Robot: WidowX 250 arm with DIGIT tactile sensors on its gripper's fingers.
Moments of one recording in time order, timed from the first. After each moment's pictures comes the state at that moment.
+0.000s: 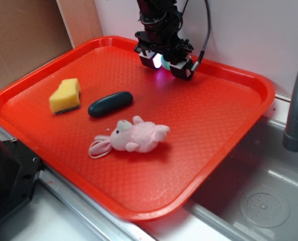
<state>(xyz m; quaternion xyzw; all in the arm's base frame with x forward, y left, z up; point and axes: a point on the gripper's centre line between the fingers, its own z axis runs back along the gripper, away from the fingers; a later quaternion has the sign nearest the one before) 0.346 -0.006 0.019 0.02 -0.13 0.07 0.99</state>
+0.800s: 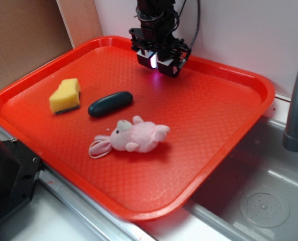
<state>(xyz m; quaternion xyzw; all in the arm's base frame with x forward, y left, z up) 0.334 0.010 0.024 0.07 -0.09 0.09 0.99</state>
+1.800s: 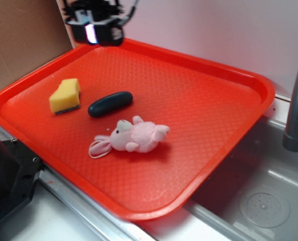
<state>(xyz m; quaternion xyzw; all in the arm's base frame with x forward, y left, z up) 0.211 -0.013 0.139 -0.07 0.01 0.13 0.99</state>
